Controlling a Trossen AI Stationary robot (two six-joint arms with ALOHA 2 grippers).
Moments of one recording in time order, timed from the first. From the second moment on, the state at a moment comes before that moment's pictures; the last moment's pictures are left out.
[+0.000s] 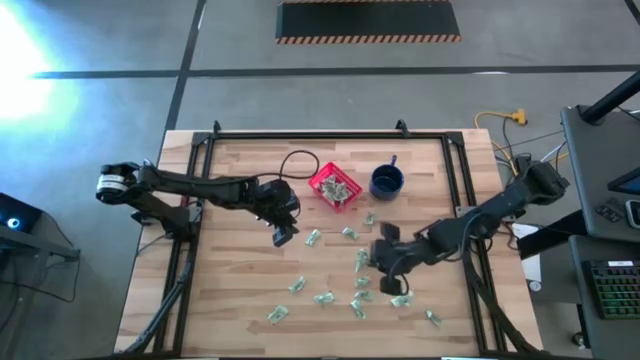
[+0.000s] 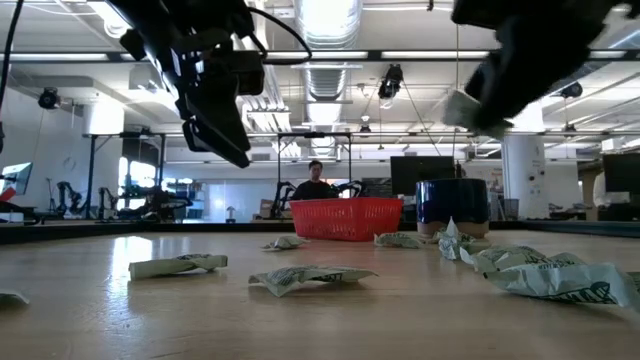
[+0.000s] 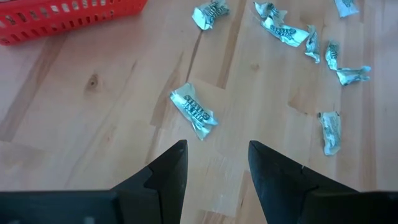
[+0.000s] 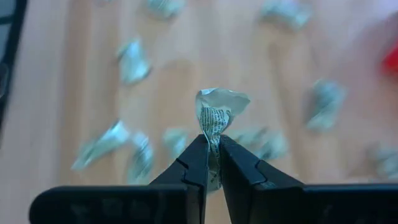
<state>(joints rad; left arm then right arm) 0.07 1.38 0.86 -0.36 0.18 -0.36 0.45 1.43 0.85 -0.34 0.24 0.54</state>
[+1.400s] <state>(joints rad) 0.00 1.38 0.86 -0.32 0.07 -0.46 -0.19 1.75 1.05 -0.12 0.18 0.24</state>
